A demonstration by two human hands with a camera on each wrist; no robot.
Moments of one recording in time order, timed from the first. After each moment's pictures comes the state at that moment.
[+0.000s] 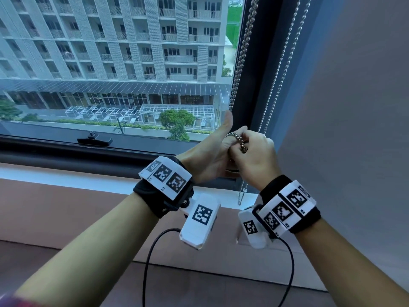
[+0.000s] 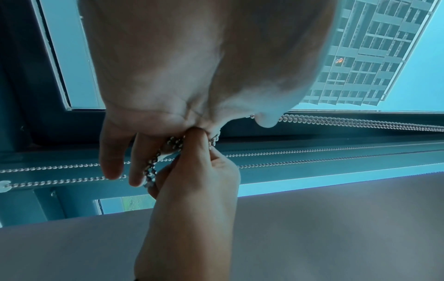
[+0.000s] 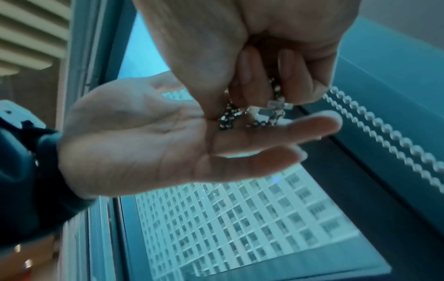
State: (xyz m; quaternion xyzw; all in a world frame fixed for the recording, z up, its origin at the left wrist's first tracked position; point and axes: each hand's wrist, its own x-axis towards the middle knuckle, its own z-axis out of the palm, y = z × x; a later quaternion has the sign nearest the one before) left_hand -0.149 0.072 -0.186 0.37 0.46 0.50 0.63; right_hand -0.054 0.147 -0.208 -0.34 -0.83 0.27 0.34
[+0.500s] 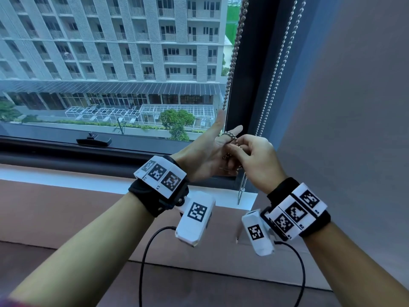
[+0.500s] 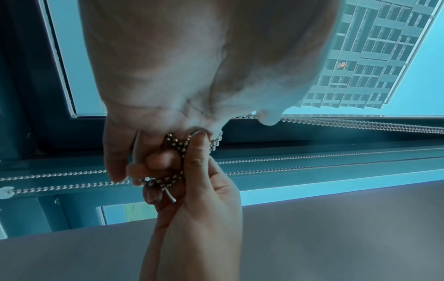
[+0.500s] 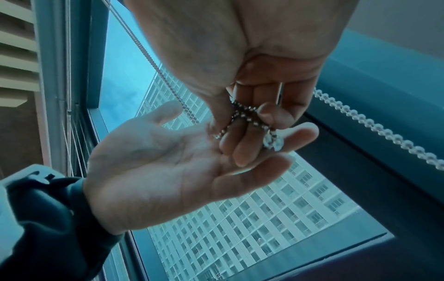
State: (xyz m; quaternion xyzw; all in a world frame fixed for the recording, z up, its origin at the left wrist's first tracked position) left_hand -0.159 0.073 -0.194 0.35 0.46 0.52 0.63; right_hand -0.042 0.149 -0.213 -0.26 -0.80 0.43 0.33
